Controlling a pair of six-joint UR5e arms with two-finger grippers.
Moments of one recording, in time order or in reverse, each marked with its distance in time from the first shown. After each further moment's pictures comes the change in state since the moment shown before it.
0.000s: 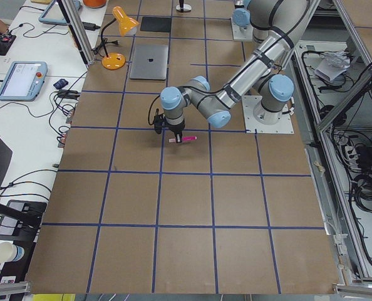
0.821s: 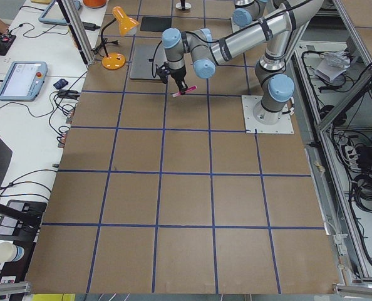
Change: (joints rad) left arm -0.483 0.121 0.002 -0.155 -0.014 -0.828; right arm 0.012 -0.024 -0.021 0.005 -0.062 0.012
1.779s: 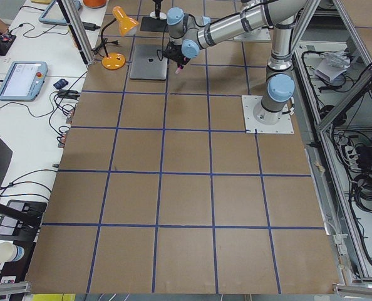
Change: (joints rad) left arm -0.331 -0.162 0.105 0.143 -0.130 -0.990; right arm 0.414 0.191 -0.311 0.044 0.073 0.473
